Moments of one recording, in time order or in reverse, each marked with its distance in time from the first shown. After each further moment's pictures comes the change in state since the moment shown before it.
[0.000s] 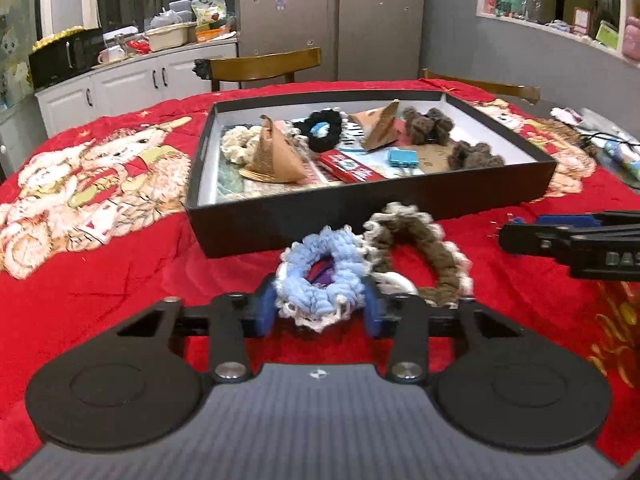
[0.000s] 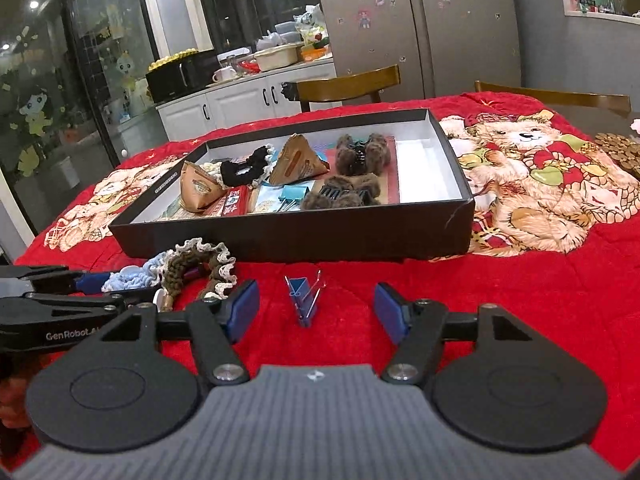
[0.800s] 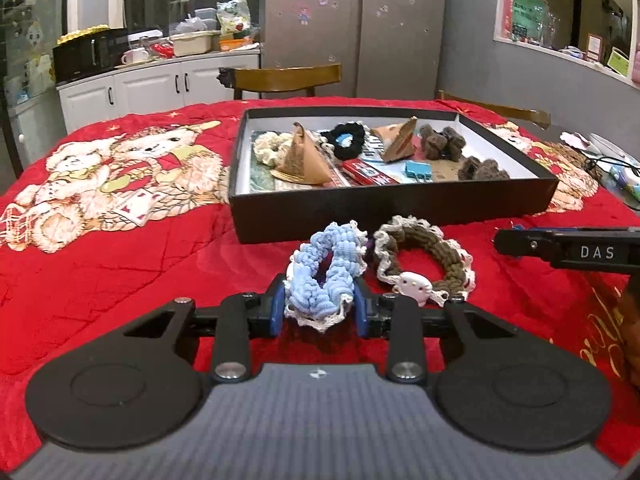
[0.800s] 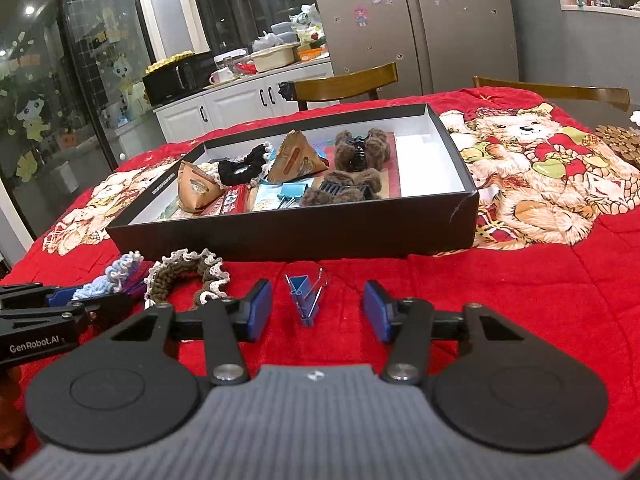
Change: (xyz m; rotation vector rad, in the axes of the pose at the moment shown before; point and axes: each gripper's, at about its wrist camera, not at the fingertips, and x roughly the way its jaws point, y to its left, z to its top) left arm -0.026 0.010 -0.014 -0.064 -0.058 0.045; right arm 0.004 0.000 -0.001 0.020 0.001 -0.004
